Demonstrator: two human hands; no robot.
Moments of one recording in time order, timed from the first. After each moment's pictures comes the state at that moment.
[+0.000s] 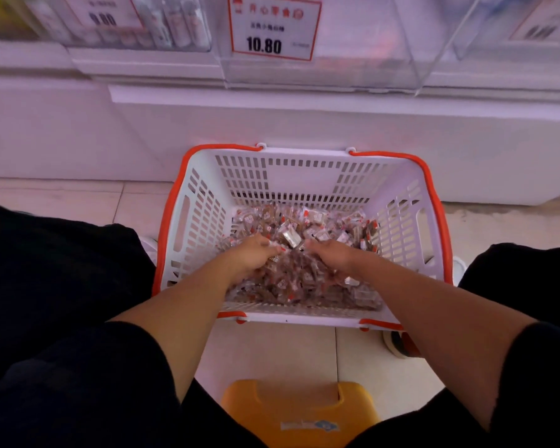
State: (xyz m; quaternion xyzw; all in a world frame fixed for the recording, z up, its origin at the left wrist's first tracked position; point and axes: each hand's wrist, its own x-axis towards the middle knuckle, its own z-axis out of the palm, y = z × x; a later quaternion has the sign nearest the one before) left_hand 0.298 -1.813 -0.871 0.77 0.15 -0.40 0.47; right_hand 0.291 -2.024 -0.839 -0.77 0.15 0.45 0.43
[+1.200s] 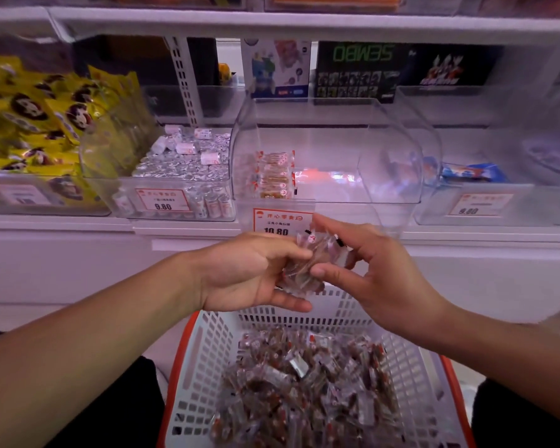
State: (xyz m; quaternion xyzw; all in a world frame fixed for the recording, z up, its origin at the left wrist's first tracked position) left_hand 0.353 -1.811 -0.550 0.55 -0.08 -0.45 0.70; right_hand 0.321 -2.015 -0.565 -0.88 -0.20 -0.08 0.43
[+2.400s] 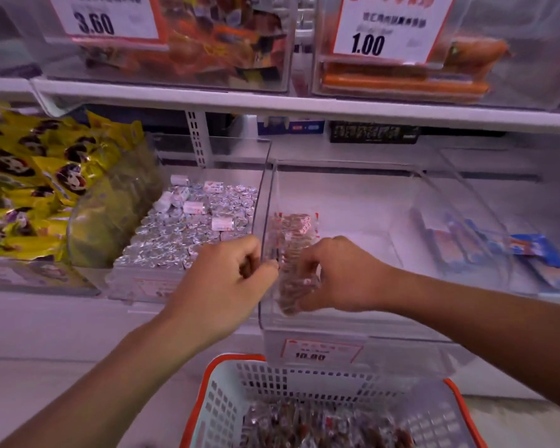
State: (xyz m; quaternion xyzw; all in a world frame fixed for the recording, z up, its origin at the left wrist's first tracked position) left_hand 0.459 -1.756 -0.526 0.90 -0.13 0.09 0.40; right_hand 0.505 -1.958 -0.528 -0.93 -0.28 0.07 0.20
